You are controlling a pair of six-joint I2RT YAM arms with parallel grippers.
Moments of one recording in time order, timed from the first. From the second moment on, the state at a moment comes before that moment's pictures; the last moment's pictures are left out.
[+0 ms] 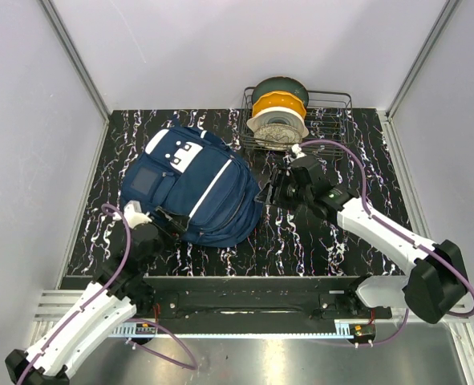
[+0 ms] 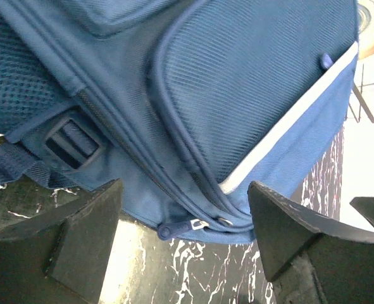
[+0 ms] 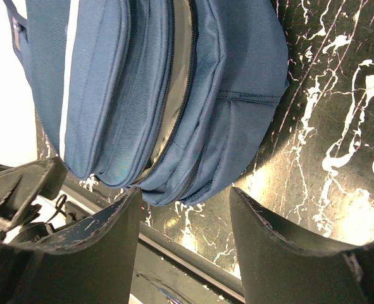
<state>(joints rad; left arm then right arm) -0.62 0.37 0.33 -0.45 -0.40 -1.07 0.63 1.29 0.95 -0.33 -0.14 0.77</state>
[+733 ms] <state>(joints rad) -0.38 0.61 0.24 -0.14 -0.13 -1.05 0.86 1.29 0.92 -0.25 -0.16 0.85</state>
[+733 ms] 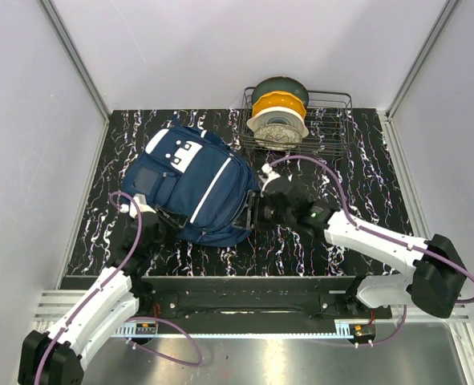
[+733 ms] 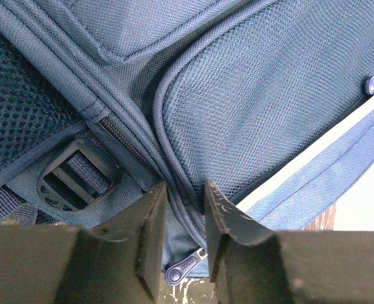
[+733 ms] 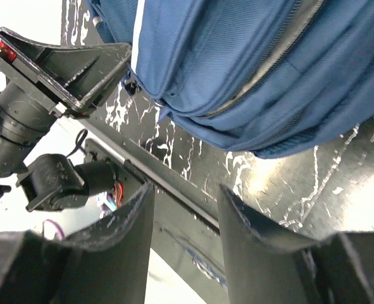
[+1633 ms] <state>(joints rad) -0.37 0.55 0.31 -0.26 -0.08 -0.98 1.20 1.76 1.19 -0.10 0.26 1.19</state>
